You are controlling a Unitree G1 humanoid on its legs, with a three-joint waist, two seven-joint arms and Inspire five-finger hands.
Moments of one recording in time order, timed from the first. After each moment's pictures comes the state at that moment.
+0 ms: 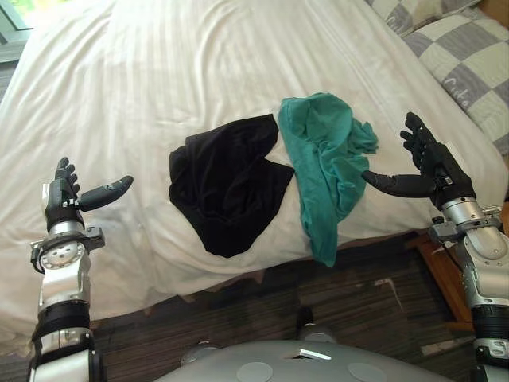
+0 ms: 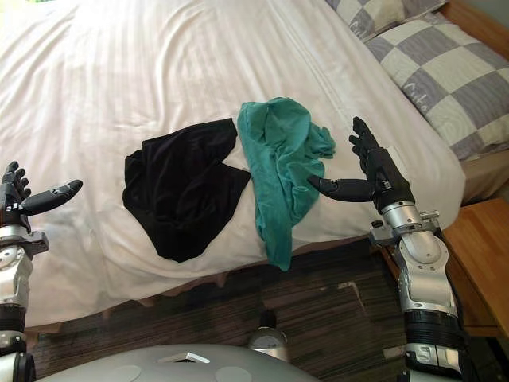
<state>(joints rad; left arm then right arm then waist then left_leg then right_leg) -0.03 0.50 0.39 0.29 -0.14 -0.05 0.09 0.01 -0.60 -0.24 0.09 0.23 -0.15 0.25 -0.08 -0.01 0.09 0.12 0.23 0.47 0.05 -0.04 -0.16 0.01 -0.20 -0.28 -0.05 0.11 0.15</state>
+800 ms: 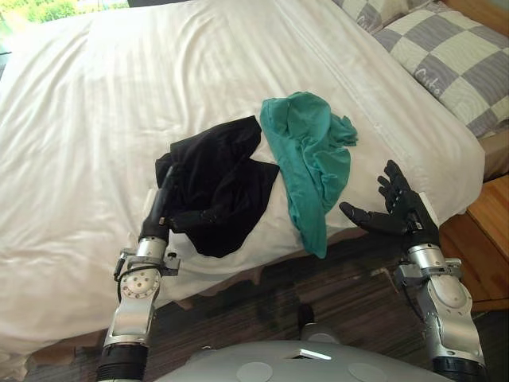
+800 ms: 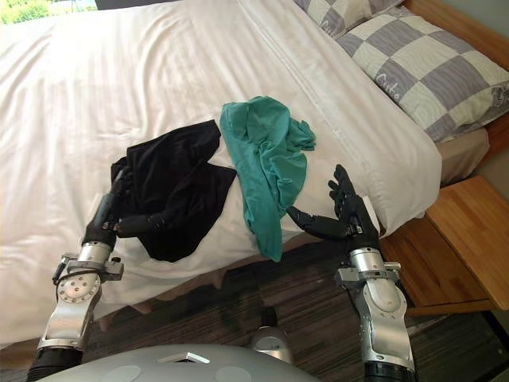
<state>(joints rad) 0.20 0.22 0.08 0.03 0.15 -0.09 -0.01 0.27 -0.28 -0.23 -0.11 0.20 -0.09 0.20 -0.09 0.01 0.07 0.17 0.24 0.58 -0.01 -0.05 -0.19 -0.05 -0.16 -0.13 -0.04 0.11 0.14</state>
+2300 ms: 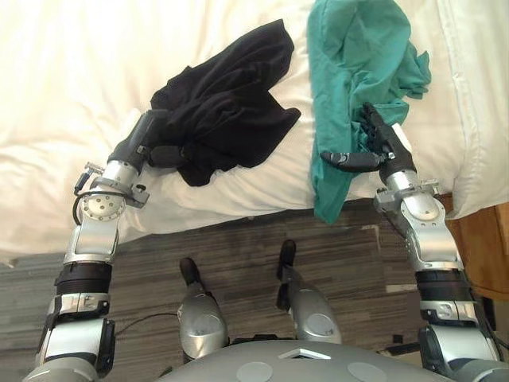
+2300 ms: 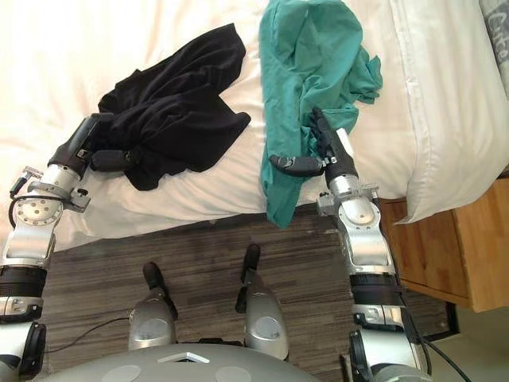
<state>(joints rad) -0.30 0.55 0.13 0.24 0.15 -0.13 -0.22 -0.31 -0.41 -0.09 0.18 0.01 0.15 0.04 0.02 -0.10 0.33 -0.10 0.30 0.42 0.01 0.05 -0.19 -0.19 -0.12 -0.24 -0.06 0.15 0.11</state>
